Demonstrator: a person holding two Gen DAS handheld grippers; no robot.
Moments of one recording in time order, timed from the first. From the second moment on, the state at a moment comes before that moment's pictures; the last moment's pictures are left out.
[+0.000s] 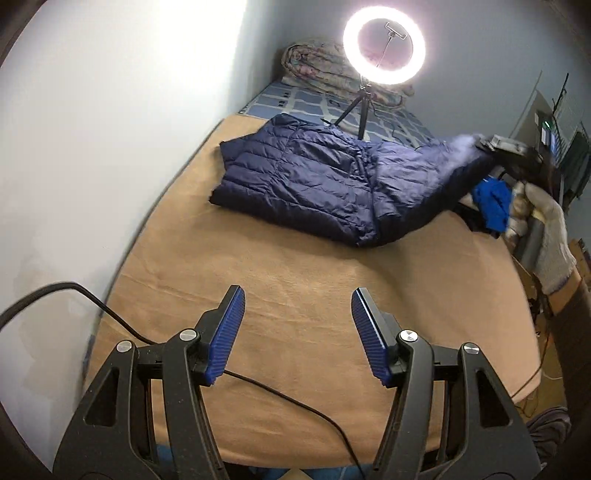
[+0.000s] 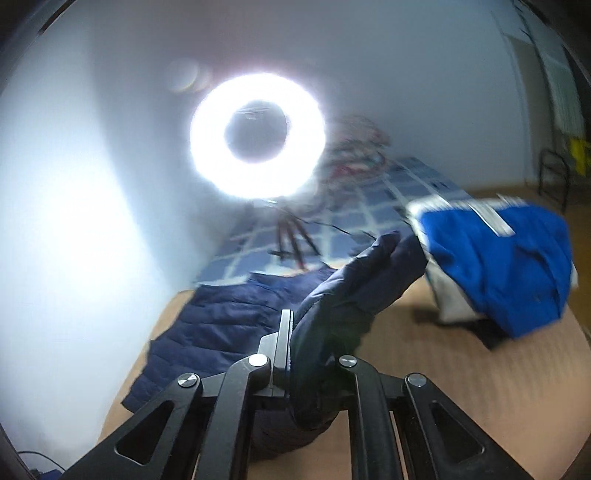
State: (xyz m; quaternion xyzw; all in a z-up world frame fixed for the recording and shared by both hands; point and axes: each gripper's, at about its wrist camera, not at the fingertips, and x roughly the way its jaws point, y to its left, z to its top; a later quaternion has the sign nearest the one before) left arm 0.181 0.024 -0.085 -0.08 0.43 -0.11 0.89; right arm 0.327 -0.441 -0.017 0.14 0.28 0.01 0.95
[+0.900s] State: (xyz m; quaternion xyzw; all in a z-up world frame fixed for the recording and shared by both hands) left arm 0.174 0.046 -0.070 -0.11 0.42 -0.11 0.90; right arm 0.439 -0.107 -0.145 0.00 0.40 0.26 0.88
